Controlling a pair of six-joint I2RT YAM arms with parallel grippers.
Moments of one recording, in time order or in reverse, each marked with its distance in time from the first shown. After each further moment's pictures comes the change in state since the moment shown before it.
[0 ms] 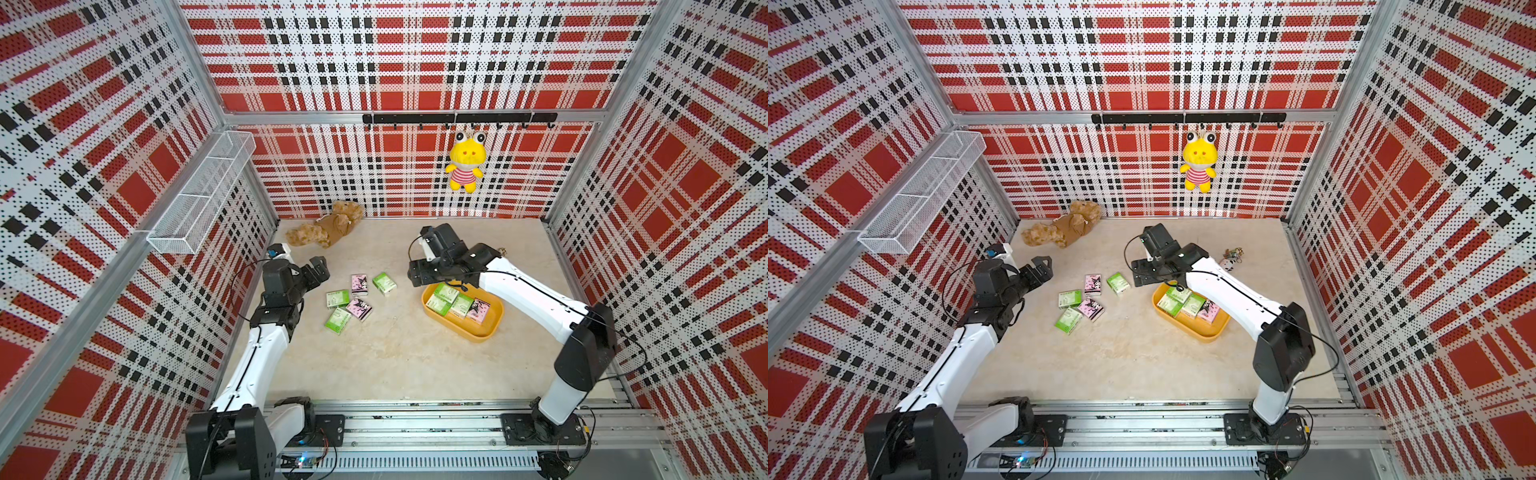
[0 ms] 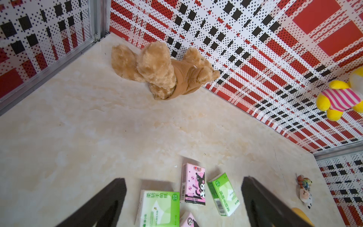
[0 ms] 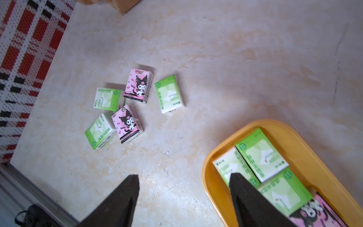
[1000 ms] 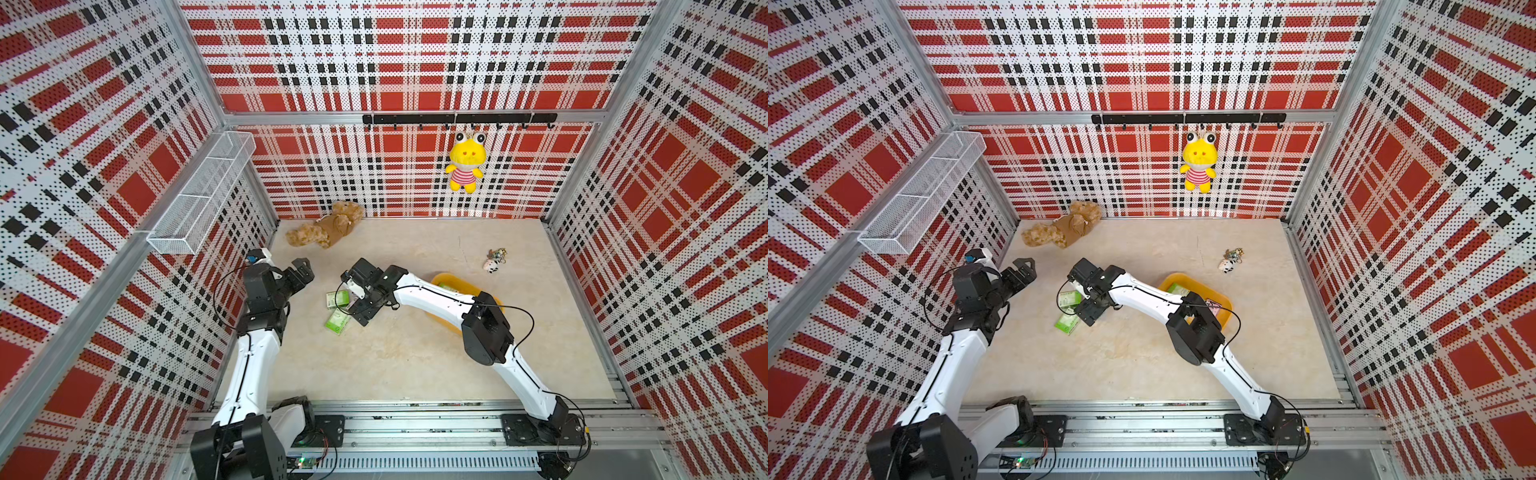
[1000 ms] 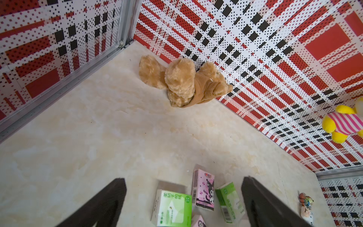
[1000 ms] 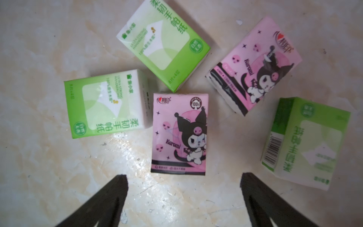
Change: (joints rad) left arm 0.141 -0.048 0.000 -0.051 0.072 -0.016; right arm 0.226 0.634 0.532 -0.119 -0.015 -0.357
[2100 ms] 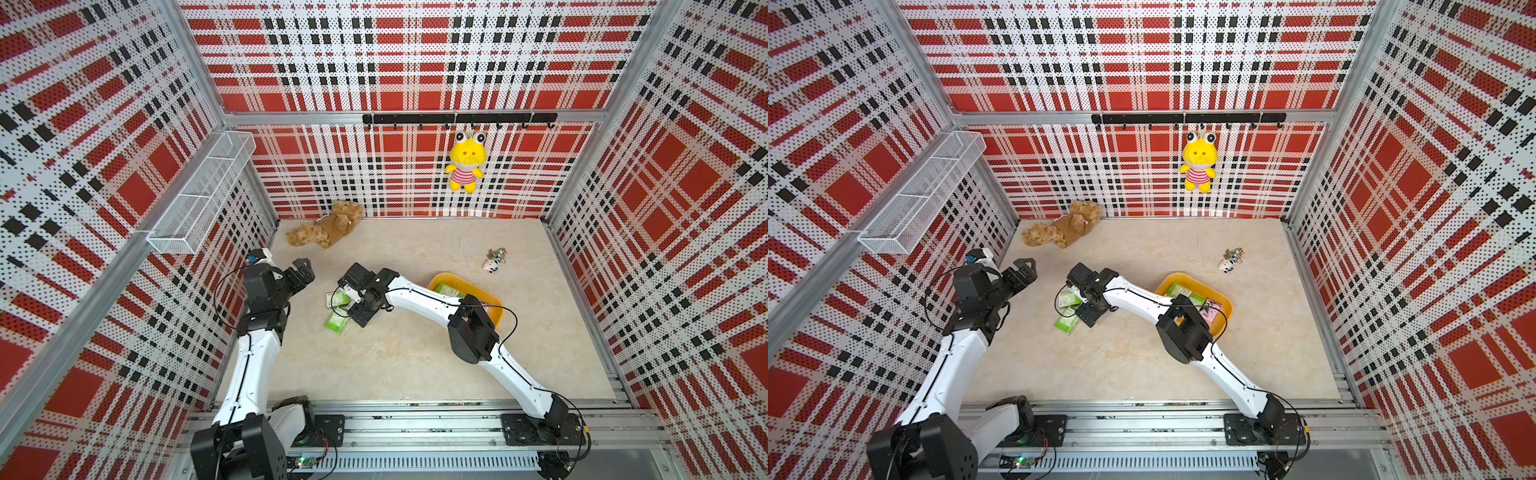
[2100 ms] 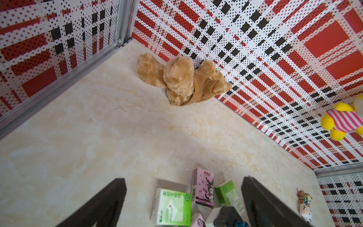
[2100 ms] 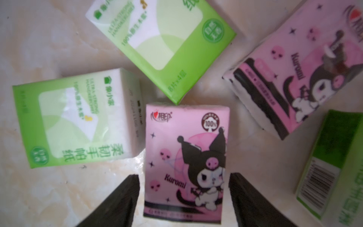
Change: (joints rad) left arm 0.000 0.000 -0.003 0.000 0.009 0.004; right arm 0.003 0.150 0.152 -0.063 -0.028 0.005
